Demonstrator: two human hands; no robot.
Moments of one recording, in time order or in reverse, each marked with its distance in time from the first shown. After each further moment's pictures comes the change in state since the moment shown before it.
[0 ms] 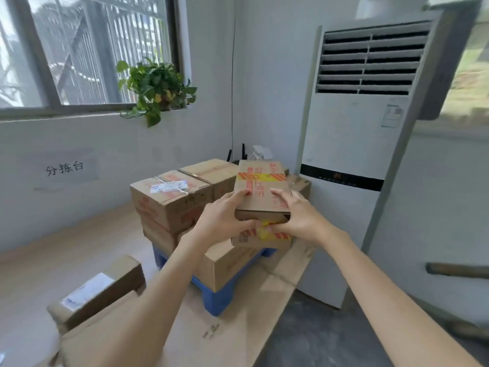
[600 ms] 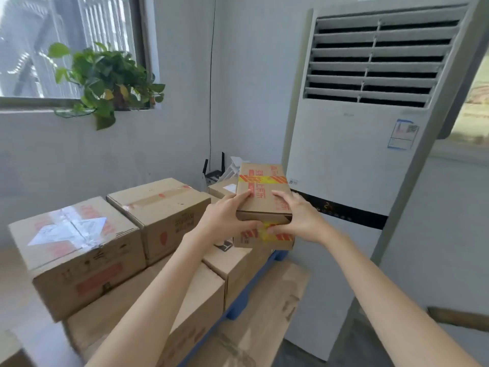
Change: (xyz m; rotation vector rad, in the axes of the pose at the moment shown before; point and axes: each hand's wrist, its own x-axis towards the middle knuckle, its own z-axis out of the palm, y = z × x) left_hand 0.294 -0.017 0.110 -0.050 0.005 0.011; right_hand 0.222 0.197 -0.065 -0.047 -0.004 0.034
